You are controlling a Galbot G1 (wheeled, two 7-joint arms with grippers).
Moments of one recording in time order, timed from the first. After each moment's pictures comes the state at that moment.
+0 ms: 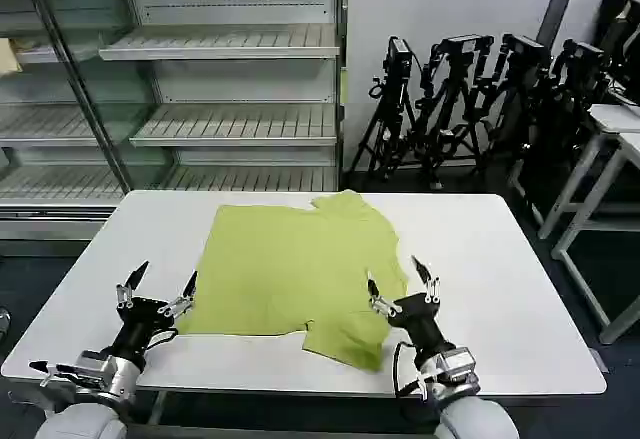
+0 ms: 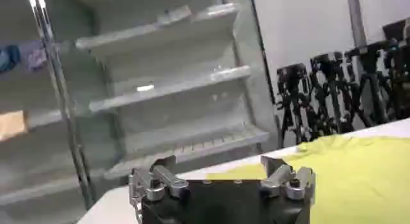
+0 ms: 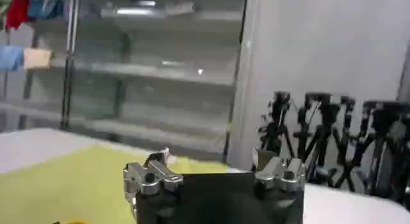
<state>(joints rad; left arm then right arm) 1.51 -1.11 -0.72 -2.16 -0.31 0.31 0.00 -1.47 1.15 0.24 2.27 0.15 -0.37 0.15</state>
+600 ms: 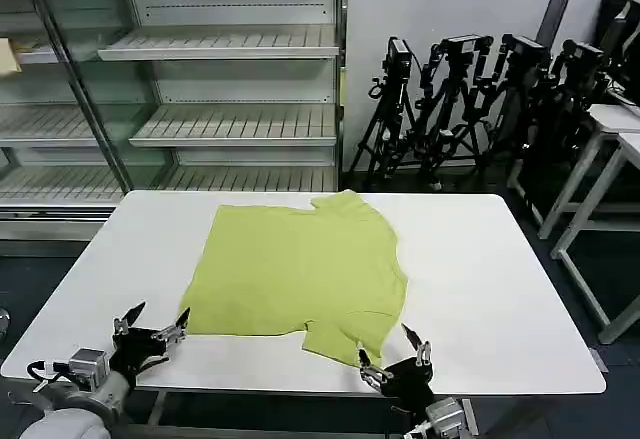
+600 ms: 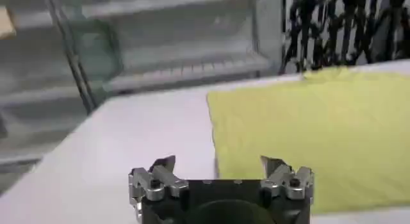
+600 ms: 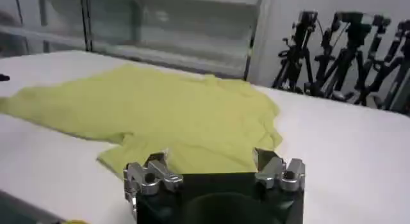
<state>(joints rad) 1.54 -1.07 -0.73 -2.09 -0.43 0.53 0.00 -1.58 1.18 0.17 2.28 0.13 -0.47 0.23</state>
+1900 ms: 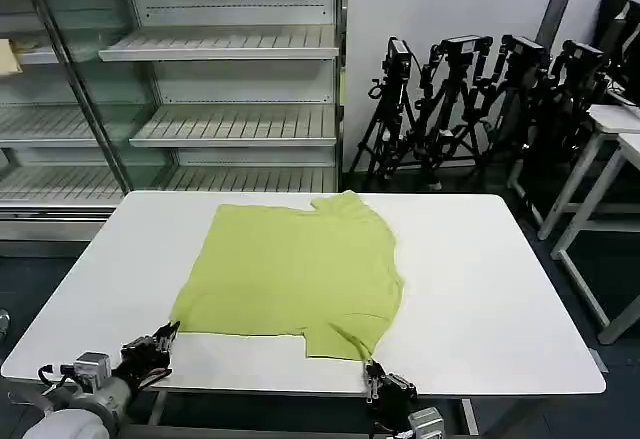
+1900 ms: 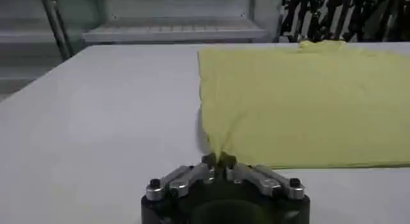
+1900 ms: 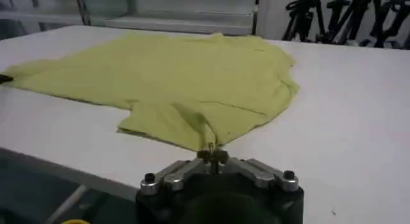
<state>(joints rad) 1.51 -1.09 -0.74 -2.05 -0.52 0.57 0.05 -1.54 1.18 0.14 2.27 0.21 -0.51 0.26</state>
